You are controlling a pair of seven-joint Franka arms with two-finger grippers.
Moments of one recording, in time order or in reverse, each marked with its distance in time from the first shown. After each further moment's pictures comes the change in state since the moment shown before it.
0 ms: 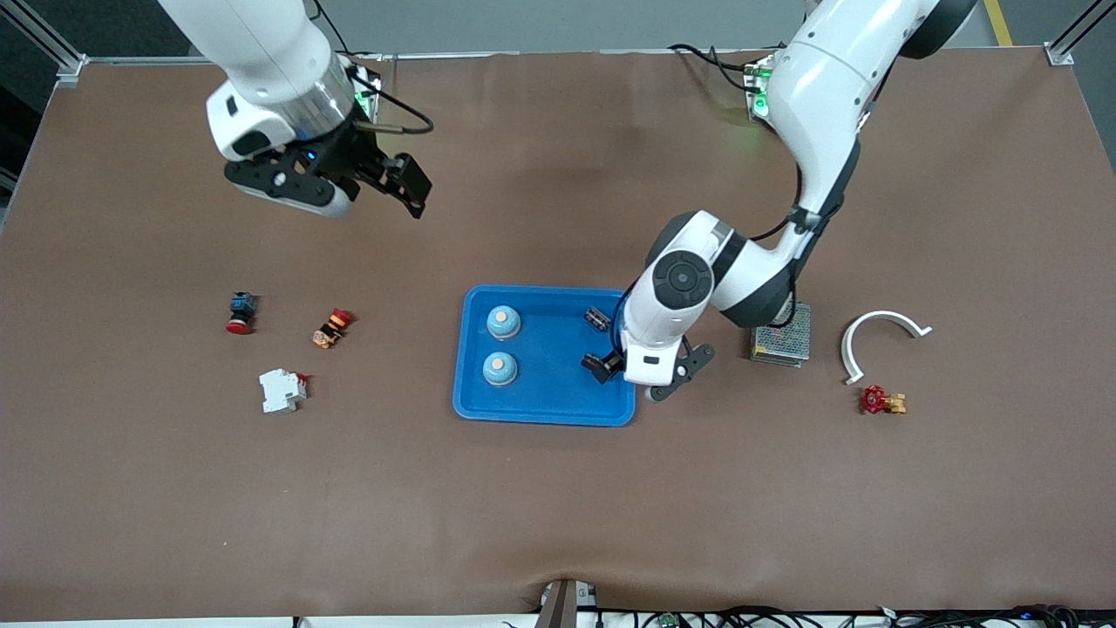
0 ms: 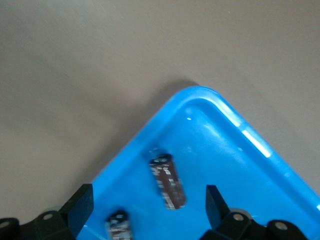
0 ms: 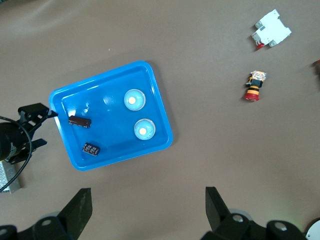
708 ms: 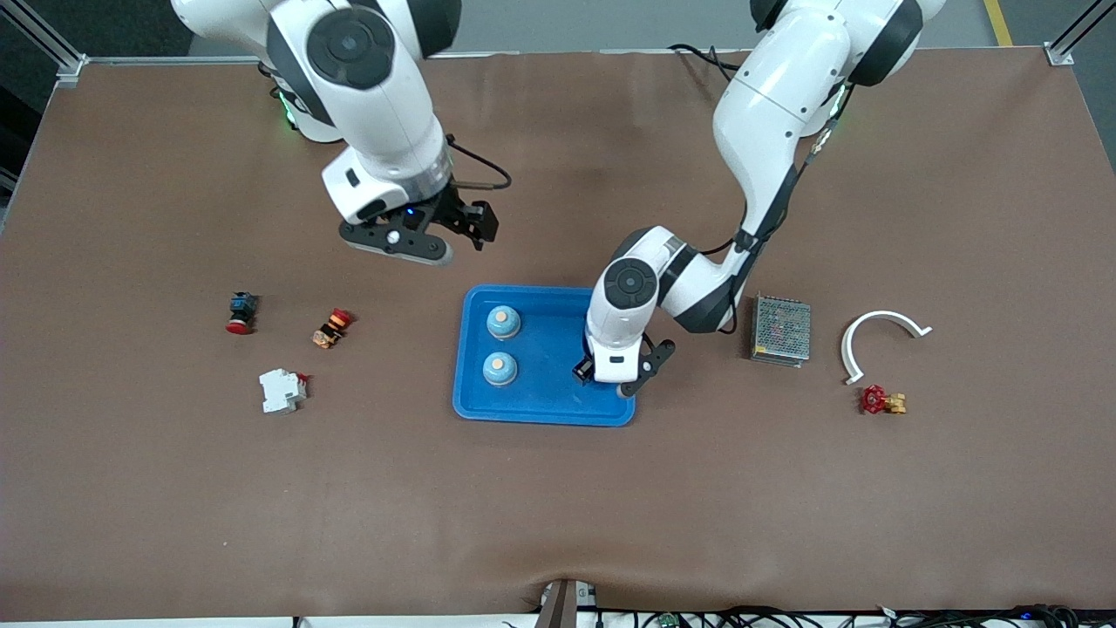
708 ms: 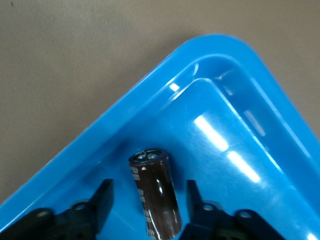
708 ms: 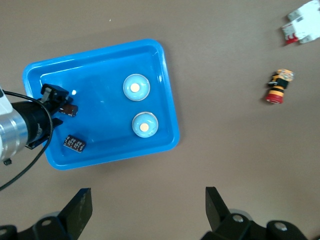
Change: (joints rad) left arm -0.170 0.133 0.130 0.035 0.001 0.102 -0.159; right arm 0.107 0.189 -0.003 0.028 -0.061 0.075 0.002
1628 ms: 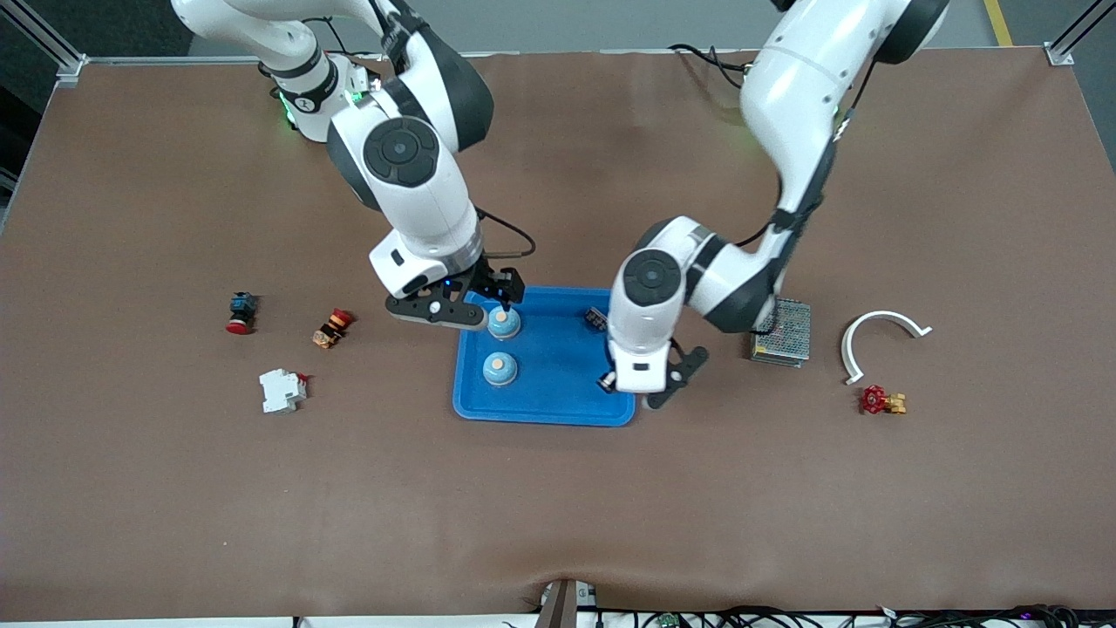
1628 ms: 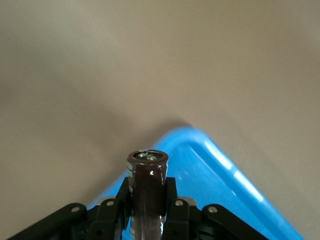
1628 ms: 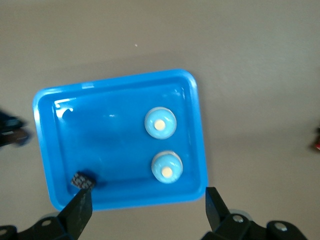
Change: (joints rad) left arm 0.080 -0.149 0.017 0.051 0.062 -0.210 0.122; right arm 0.001 0.157 -0.020 -0.005 -0.029 0.269 -0.074
